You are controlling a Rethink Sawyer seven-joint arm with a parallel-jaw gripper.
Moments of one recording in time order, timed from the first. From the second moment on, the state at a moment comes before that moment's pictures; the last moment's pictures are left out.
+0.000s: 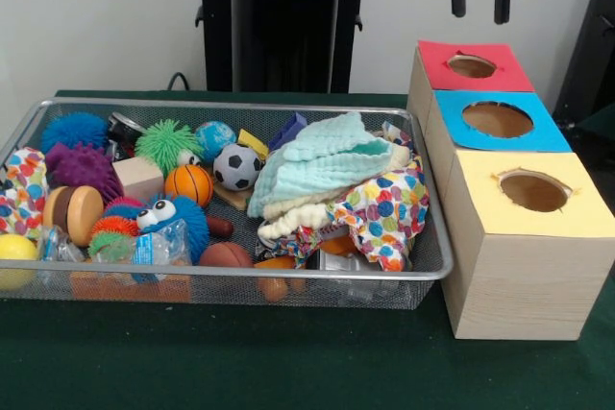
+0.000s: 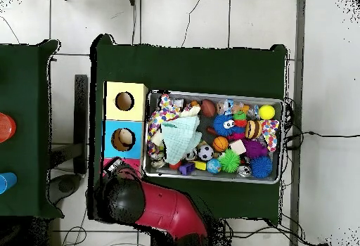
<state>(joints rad) -0.11 -1.03 0.11 2.22 0.38 0.38 2.20</state>
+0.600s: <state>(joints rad) -0.07 -0.96 0.03 2.13 0.32 0.38 2.20</state>
